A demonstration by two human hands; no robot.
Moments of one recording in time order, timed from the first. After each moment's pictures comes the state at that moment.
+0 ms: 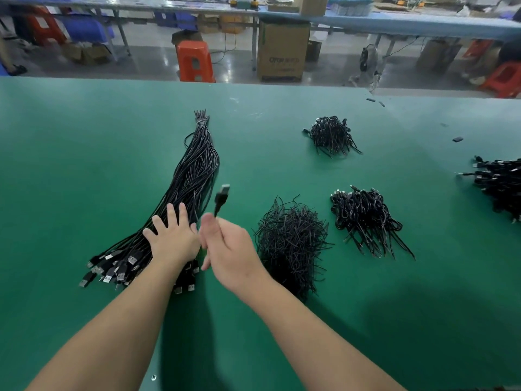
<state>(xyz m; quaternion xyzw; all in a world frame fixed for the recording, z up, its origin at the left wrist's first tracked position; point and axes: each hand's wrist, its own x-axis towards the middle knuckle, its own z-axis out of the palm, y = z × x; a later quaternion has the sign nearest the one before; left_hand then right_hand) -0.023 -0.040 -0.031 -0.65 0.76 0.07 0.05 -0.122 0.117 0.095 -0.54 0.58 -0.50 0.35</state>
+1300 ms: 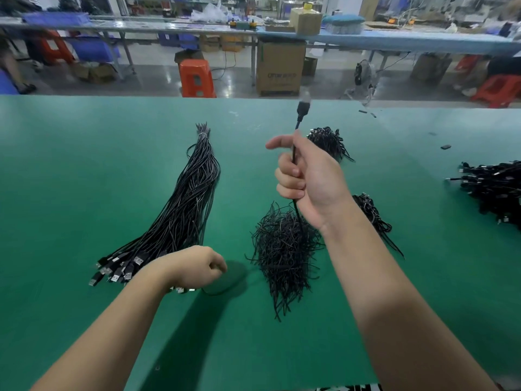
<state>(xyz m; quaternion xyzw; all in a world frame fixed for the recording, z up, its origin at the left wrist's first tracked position) -0.018 0.043 0.068 -0.38 0.86 0.29 0.16 -0.230 0.133 0.199 -0.38 0.42 -0.66 0.49</state>
